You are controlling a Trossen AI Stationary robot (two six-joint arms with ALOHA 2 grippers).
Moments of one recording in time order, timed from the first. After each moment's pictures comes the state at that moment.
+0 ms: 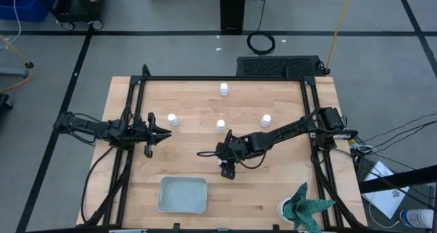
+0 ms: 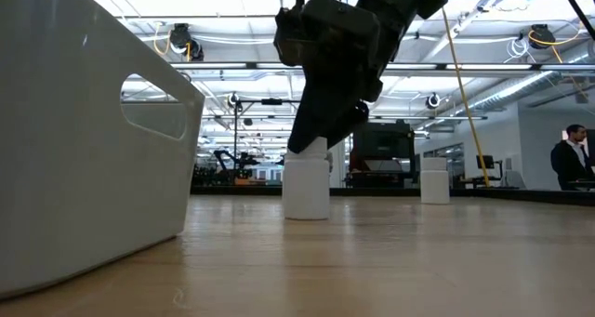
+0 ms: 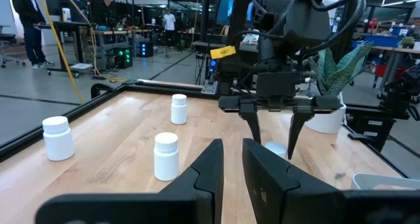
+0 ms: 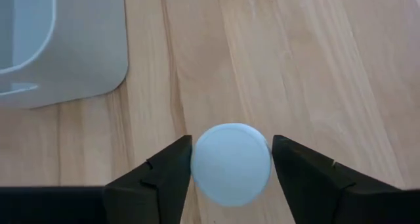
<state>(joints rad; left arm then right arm) -0.24 0.07 0.01 0.06 -0.27 -0.09 0.20 1.91 1.29 -0.37 0.02 0.44</state>
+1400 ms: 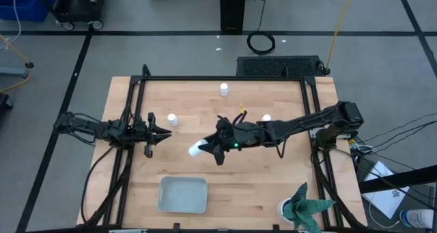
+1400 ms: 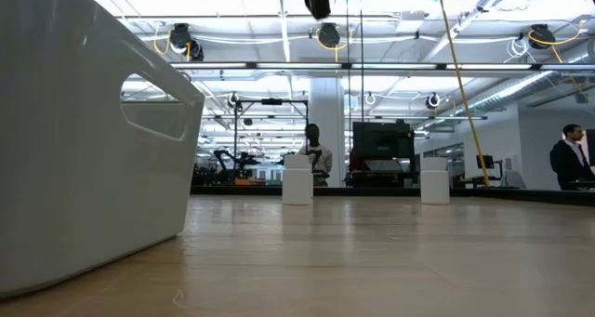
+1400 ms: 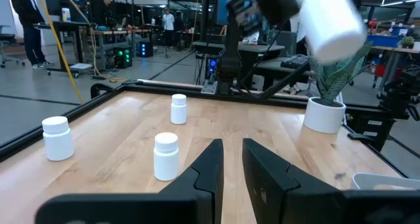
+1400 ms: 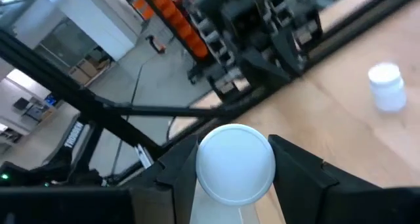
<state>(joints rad) -0.24 0.07 0.01 0.06 -0.27 -0.09 0.20 1.68 1.34 0.09 0.17 0.71</state>
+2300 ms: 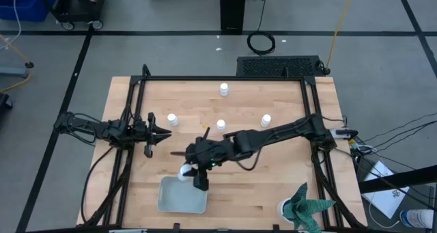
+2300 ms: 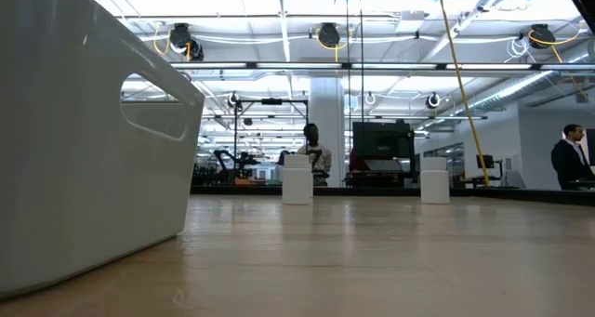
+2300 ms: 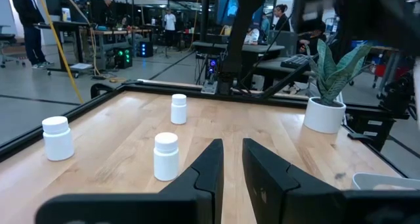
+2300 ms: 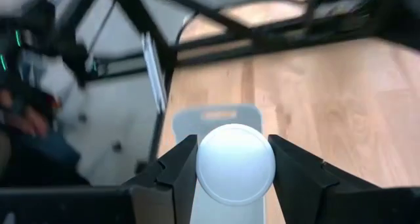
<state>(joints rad) -0.24 0.07 0.01 0.06 -0.27 -0.09 0.26 2.12 2.07 -0.54 -0.05 0.35</state>
